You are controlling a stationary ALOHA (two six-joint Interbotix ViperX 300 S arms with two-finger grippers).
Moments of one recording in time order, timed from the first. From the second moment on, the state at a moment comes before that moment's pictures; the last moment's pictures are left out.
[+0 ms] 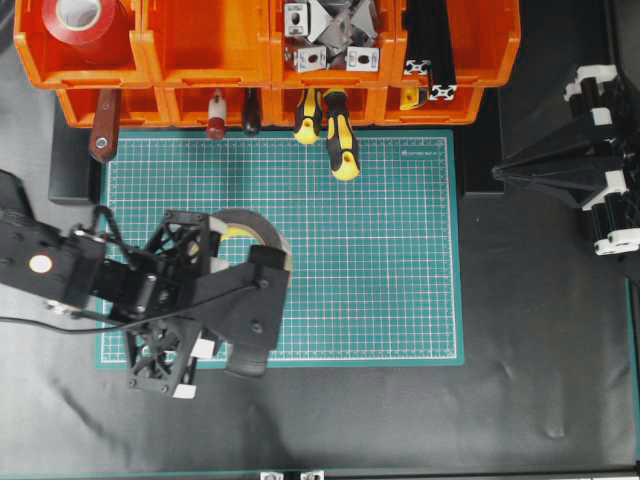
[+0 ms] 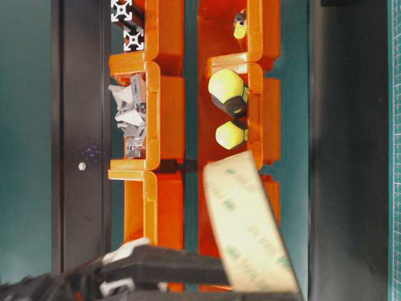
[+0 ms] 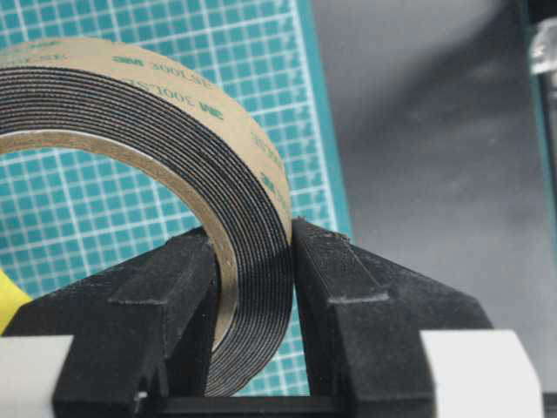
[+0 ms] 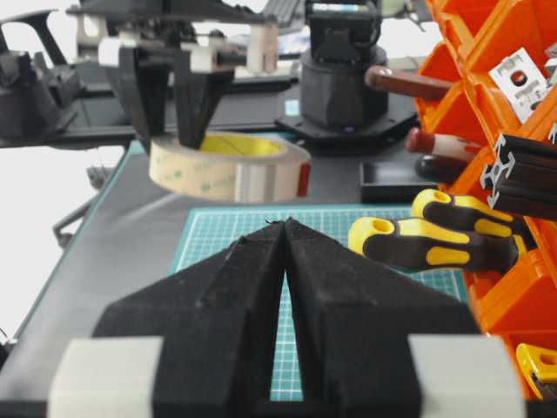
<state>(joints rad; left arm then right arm) -0.33 -0.02 0.22 0.06 0.93 -0.16 0.08 -0.99 1.19 0.02 -0.13 0.05</state>
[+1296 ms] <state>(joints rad) -0.25 0.04 0.19 0.06 1.03 -0.08 0.08 -1.00 1.19 0.02 -0.13 0.05</state>
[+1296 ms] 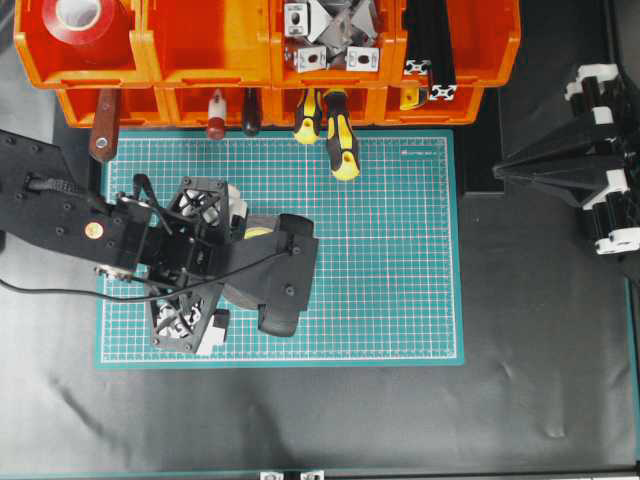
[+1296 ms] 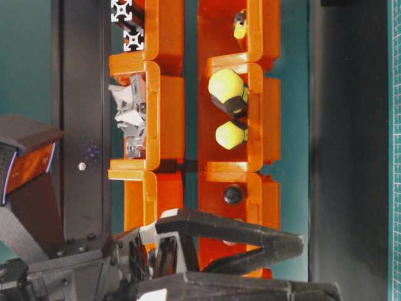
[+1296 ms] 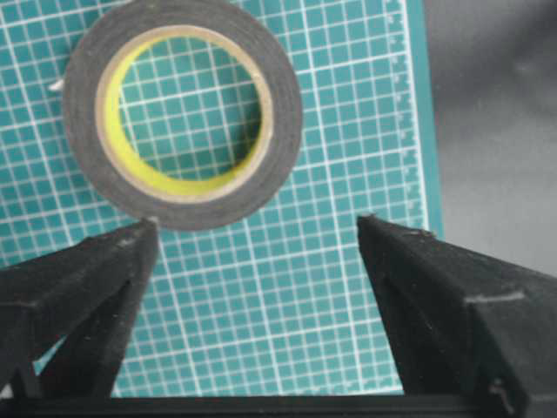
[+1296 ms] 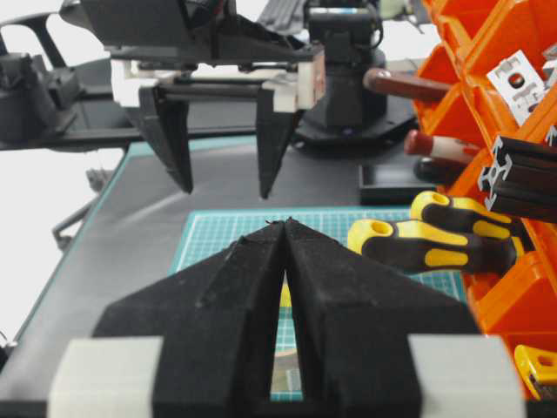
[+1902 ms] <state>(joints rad) -0.29 -0.24 0.33 0.06 0.81 -0.10 0.08 -1.00 1.19 0.02 -0.13 0.05</state>
